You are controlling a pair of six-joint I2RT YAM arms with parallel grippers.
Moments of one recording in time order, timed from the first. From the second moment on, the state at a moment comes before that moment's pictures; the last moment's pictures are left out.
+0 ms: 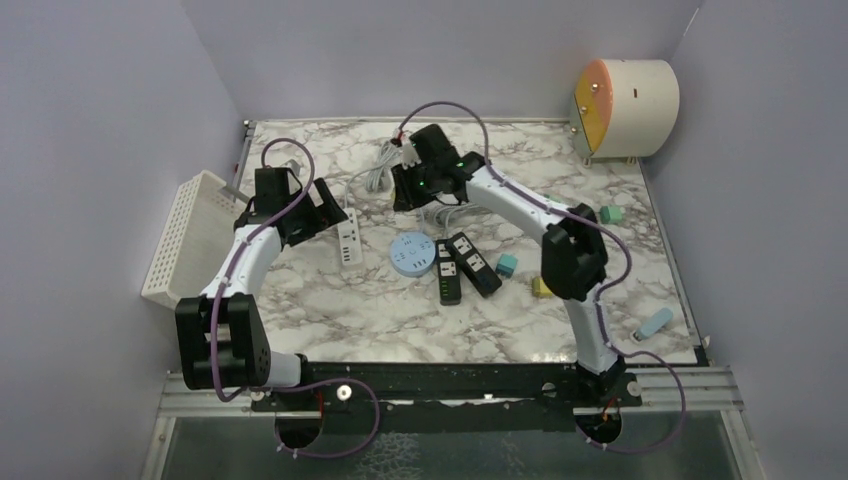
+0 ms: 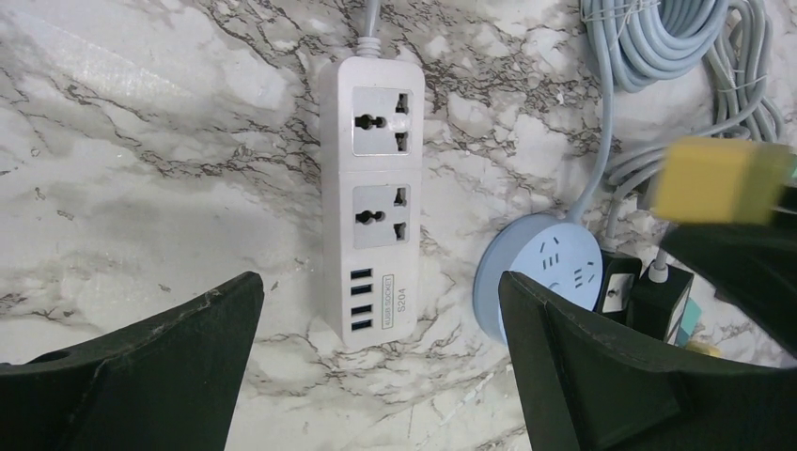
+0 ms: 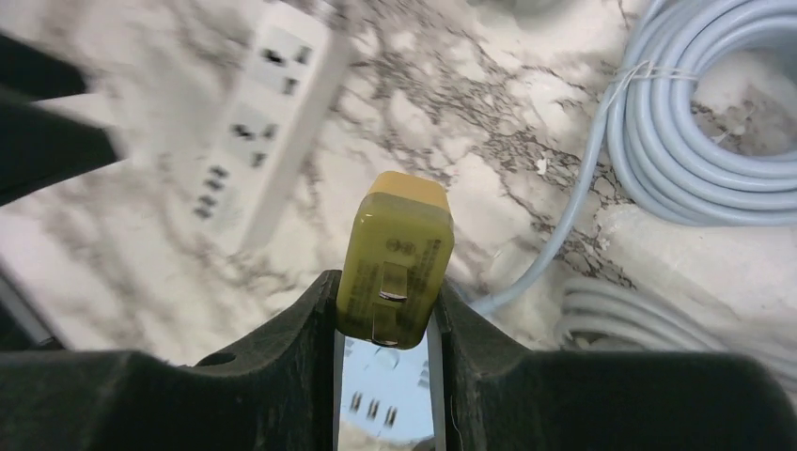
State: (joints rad) left arm 0.06 1.37 0.93 -0.38 0.30 -0.42; right arm 0.72 2.24 1.98 -0.59 -0.16 0.16
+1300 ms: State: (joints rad) left arm -0.14 1.38 0.95 -0.34 0.24 -0.47; right arm 0.45 1.63 1.25 -1.06 0.49 0.37
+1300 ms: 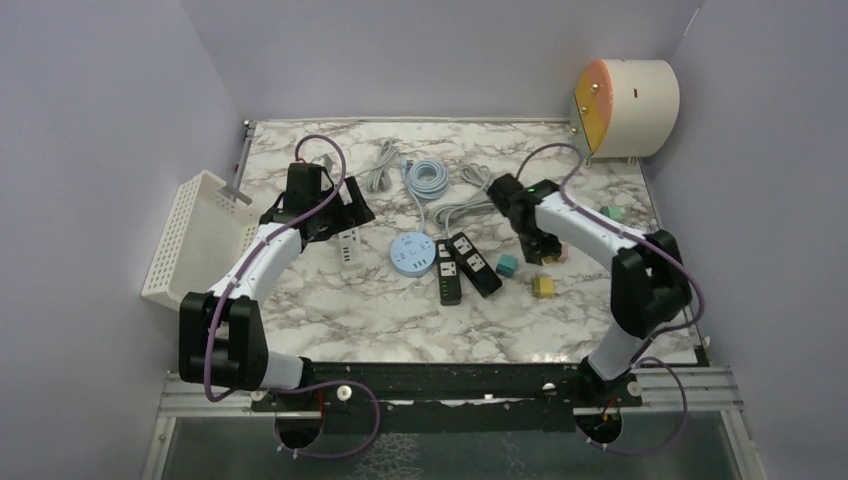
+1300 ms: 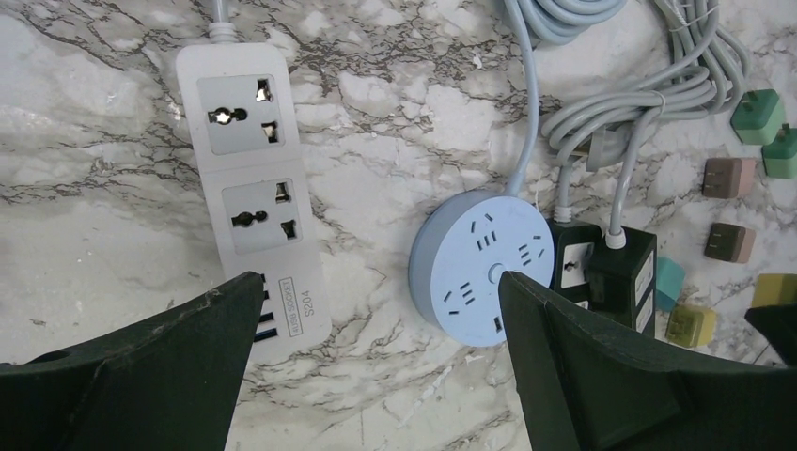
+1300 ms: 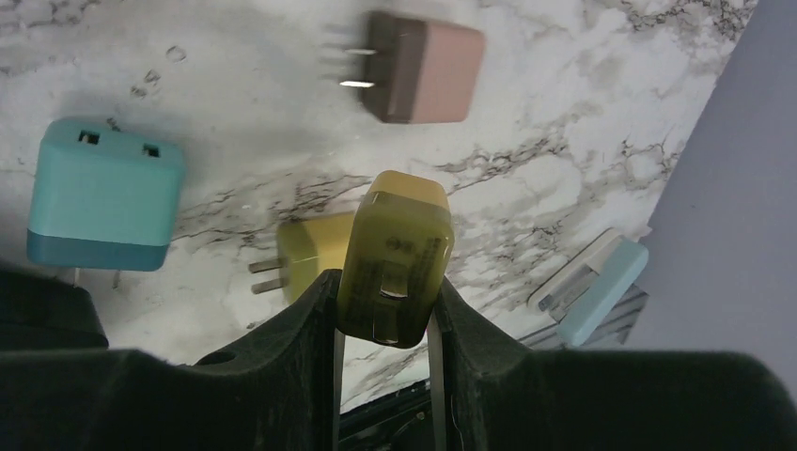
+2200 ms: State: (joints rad) left arm -0.14 1.36 0.94 -0.38 0.22 -0.47; right arm 0.64 1.94 1.32 -1.29 0.71 0.46
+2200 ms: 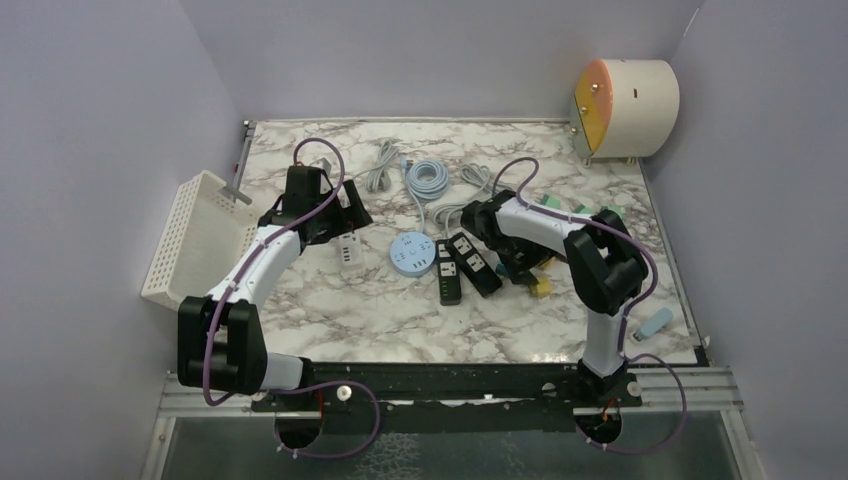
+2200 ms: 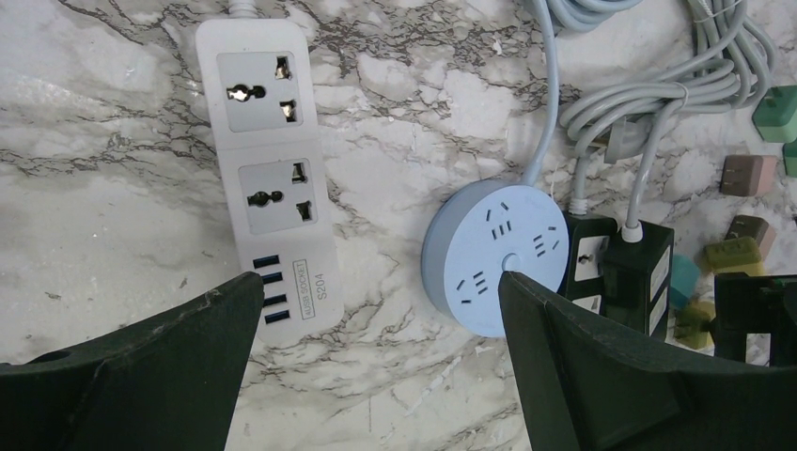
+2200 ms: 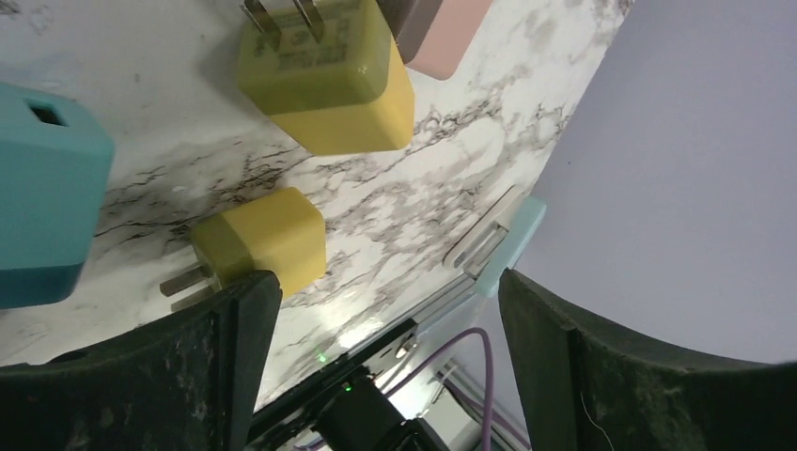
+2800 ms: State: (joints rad) left arm -0.14 1.35 0.92 -0.38 0.22 -0.47; right arm 0.65 1.69 1.30 -0.85 0.24 0.50
